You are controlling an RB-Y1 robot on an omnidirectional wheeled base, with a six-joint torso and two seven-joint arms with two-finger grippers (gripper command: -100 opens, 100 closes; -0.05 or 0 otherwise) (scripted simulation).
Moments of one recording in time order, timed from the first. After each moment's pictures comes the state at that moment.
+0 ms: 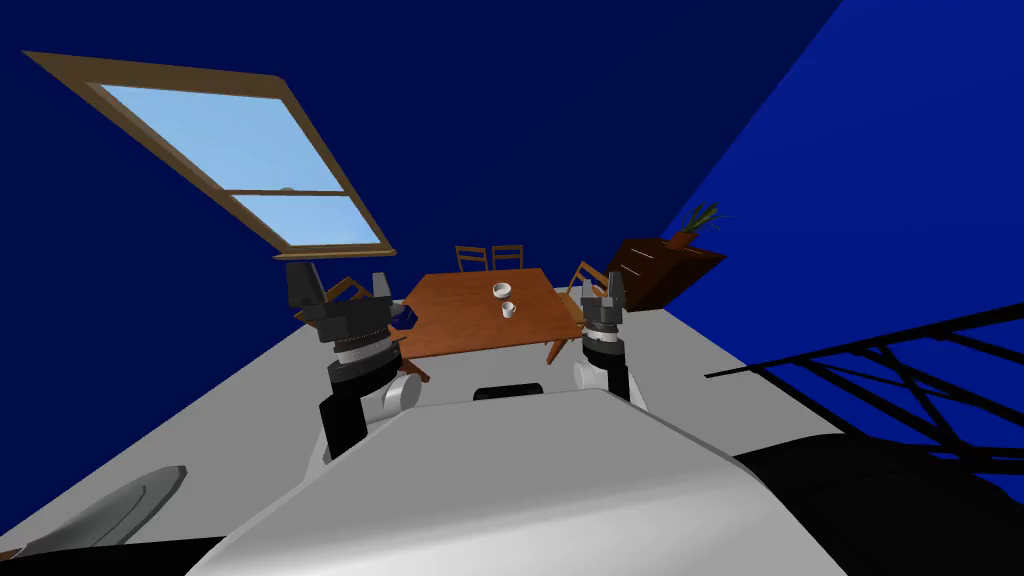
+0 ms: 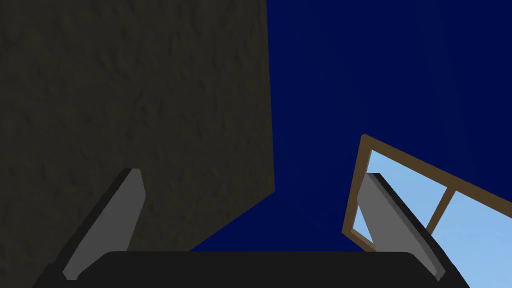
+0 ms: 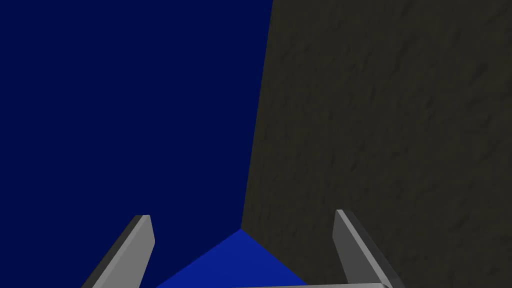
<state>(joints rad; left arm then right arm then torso) 0.49 0.02 0.06 -2.40 0.10 -0.55 -0.04 0.50 0.04 0.01 -2.25 0.09 -0.59 -0.10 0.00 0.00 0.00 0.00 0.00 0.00</state>
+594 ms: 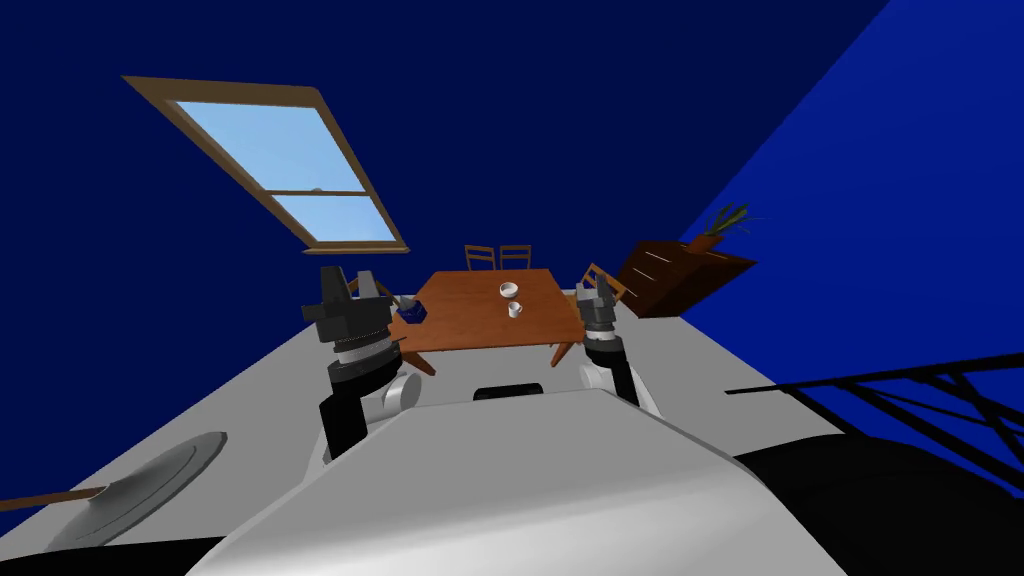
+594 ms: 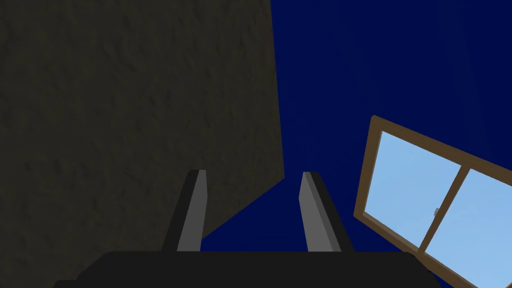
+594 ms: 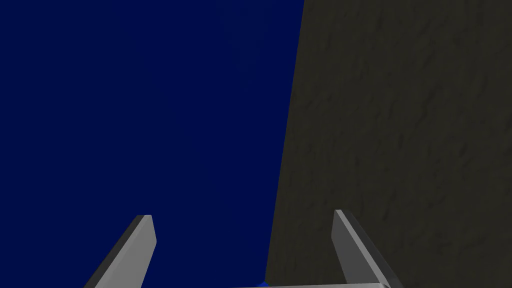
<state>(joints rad) 0.49 0.02 0.06 -2.40 0.10 -0.55 -0.04 0.48 -0.13 0.02 -2.22 0.04 -0.53 -0.08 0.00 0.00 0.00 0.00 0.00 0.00</state>
